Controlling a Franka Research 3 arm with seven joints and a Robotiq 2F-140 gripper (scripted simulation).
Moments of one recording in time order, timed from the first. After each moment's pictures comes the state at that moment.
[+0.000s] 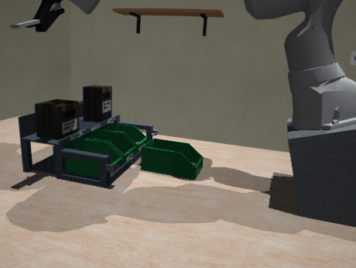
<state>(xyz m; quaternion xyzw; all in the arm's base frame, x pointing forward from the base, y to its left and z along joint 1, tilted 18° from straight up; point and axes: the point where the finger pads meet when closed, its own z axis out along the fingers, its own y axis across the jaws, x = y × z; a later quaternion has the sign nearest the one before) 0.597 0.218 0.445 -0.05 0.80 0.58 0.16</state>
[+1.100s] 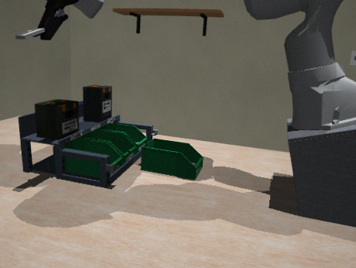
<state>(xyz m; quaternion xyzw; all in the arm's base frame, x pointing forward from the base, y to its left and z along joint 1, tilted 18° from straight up) 0.593 0.220 0.419 -0.05 0.81 0.56 0.15</state>
